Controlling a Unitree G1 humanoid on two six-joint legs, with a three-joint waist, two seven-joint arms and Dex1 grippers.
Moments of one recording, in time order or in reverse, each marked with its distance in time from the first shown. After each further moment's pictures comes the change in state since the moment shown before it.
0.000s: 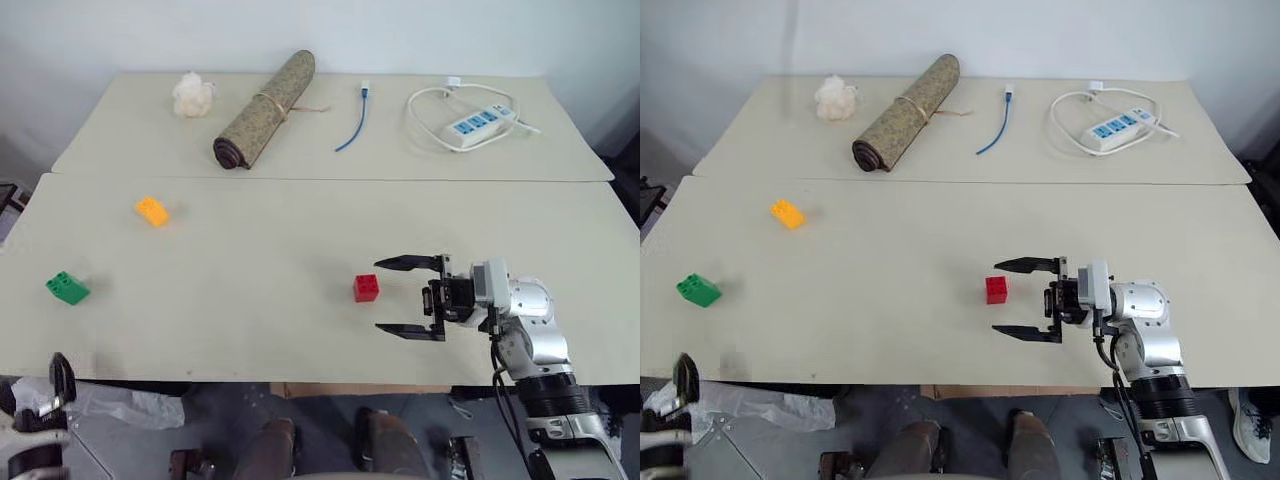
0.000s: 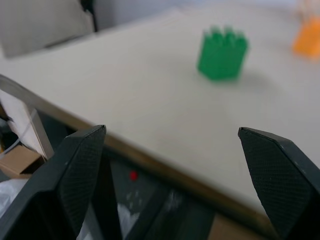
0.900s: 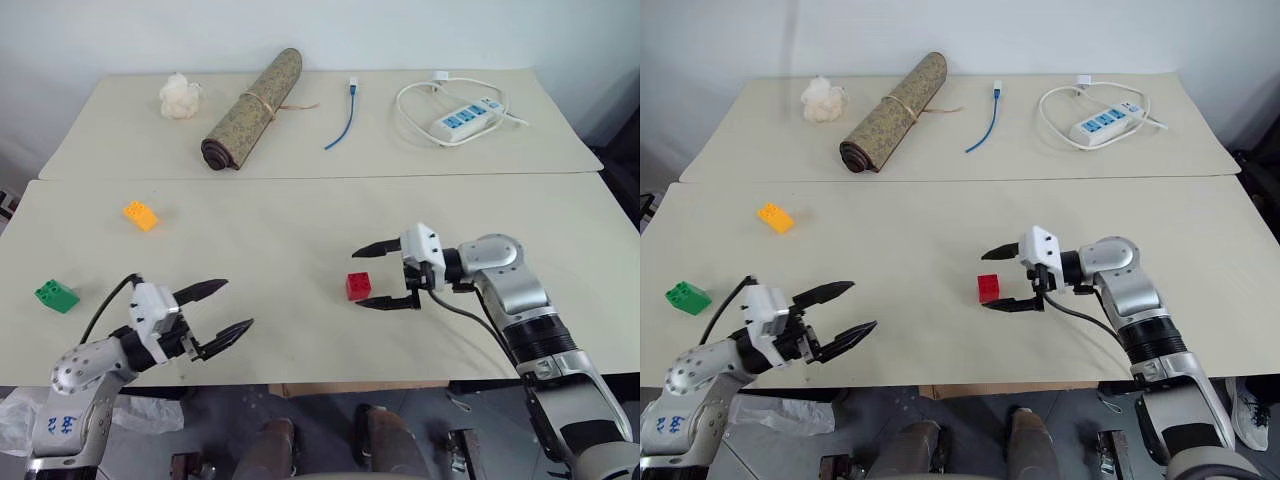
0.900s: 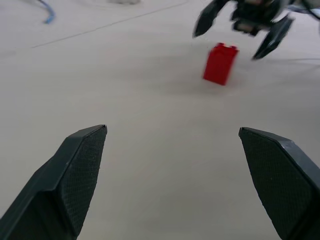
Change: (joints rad) left arm -0.156 0.442 -0.478 -0.134 0.099 0.223 -0.694; right arm -0.304 -0.066 0.171 0.211 -0.269 0.180 -0.091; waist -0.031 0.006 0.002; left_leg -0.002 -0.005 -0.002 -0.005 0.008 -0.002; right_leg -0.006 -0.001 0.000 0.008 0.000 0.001
